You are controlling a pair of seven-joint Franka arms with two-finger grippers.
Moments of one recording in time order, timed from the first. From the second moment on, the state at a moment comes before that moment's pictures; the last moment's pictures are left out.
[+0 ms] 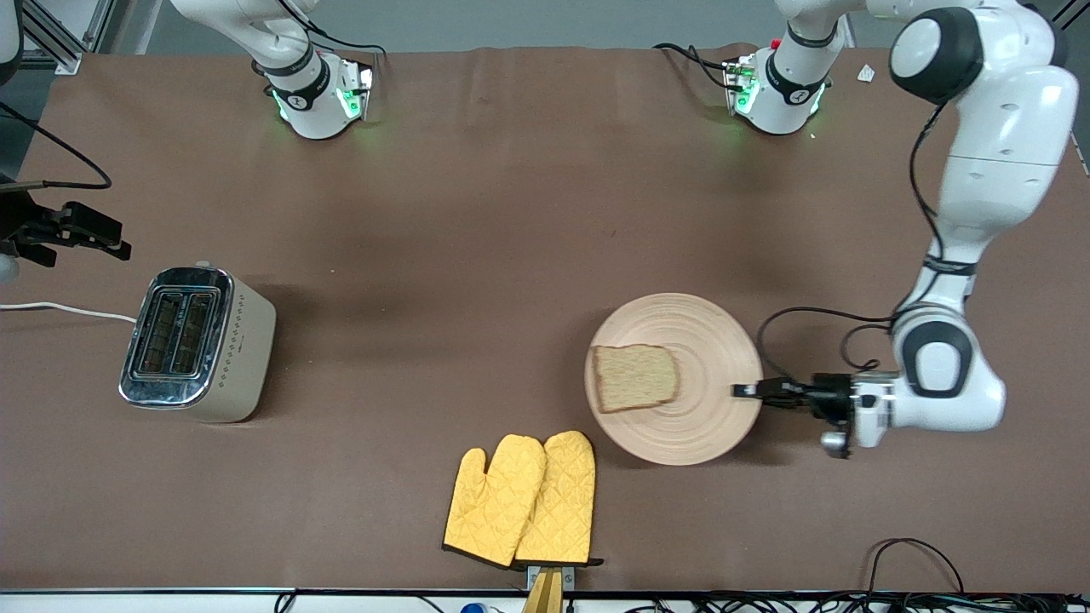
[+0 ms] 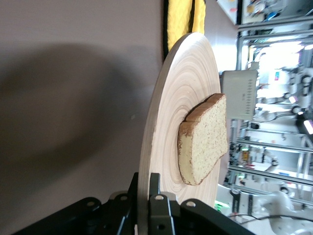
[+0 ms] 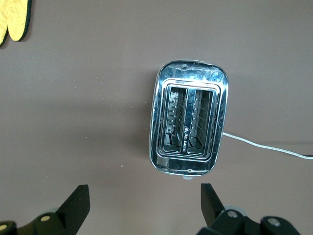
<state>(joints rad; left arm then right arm) 0.31 0.93 -0.29 -1.37 -0.86 1.79 0.65 0.09 0.08 -0.16 -1.51 0.03 1.55 -0.15</state>
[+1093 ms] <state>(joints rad) 0.59 1.04 -0.25 -1.30 -0.71 1.71 0.79 0.08 0.08 -0.16 -1.51 0.03 1.55 -0.15</state>
